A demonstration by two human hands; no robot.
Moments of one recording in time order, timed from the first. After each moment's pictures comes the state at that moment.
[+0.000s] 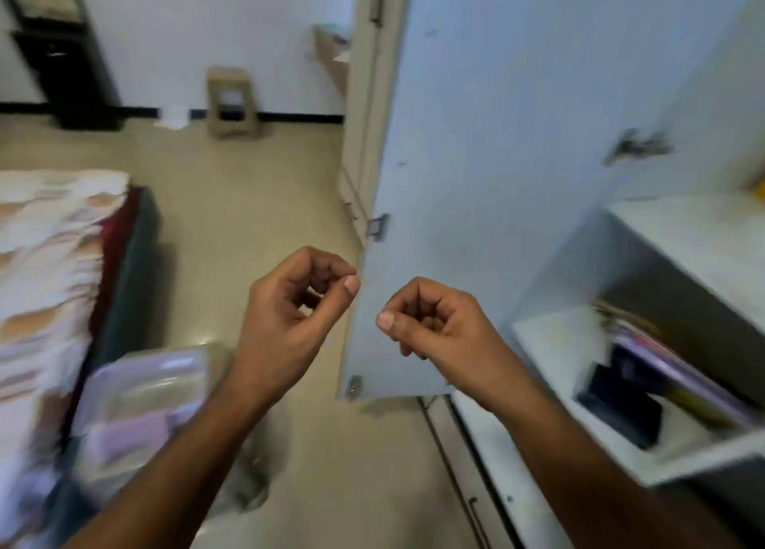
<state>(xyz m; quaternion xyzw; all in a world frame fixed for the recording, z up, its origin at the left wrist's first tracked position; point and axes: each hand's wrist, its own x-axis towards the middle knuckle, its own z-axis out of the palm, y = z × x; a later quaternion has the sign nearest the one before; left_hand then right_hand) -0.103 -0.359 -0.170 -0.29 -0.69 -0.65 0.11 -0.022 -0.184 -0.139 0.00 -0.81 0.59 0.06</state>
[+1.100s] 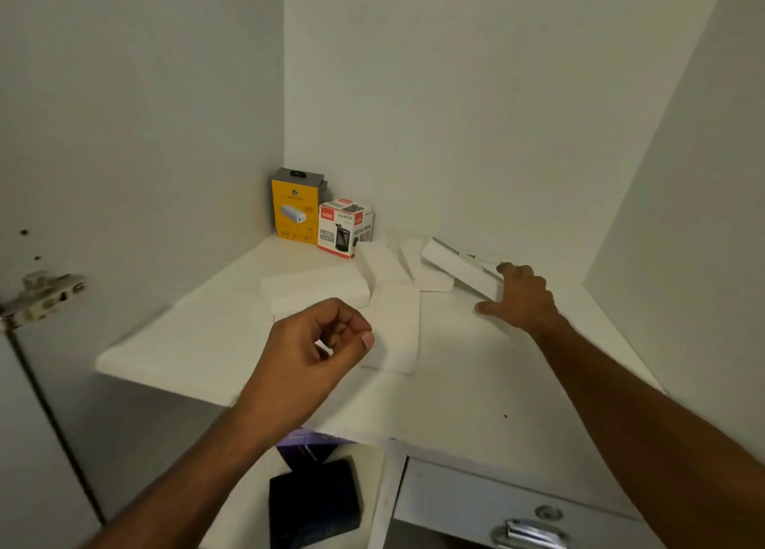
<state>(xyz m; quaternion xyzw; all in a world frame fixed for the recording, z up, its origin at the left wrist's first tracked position) 0.009 0.183 -0.081 -0.64 -0.45 -0.57 -0.24 0.316 0.419 -0.085 -0.69 -0.71 -0.03 0.14</state>
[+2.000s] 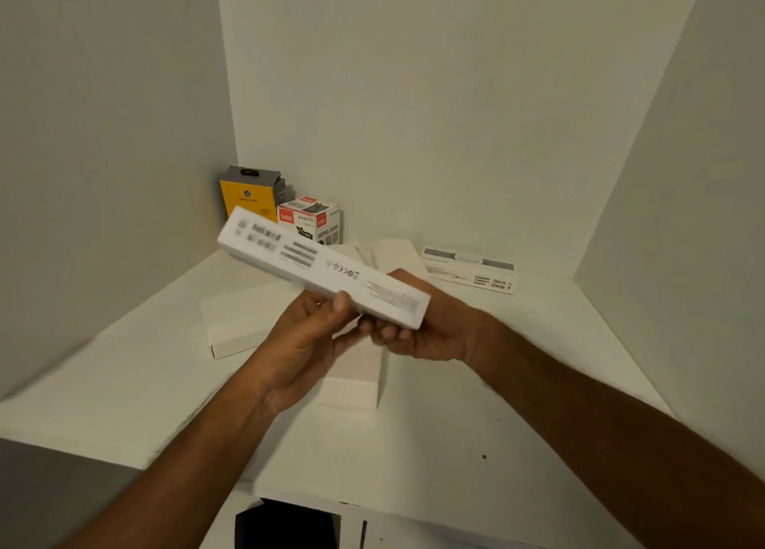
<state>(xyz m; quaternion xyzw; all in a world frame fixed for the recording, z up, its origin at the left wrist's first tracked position) 0.047 0.303 -0.086 -0.49 -0.28 -0.57 -0.60 0.227 0.379 -0.051 -0.29 -0.52 0.79 0.15</state>
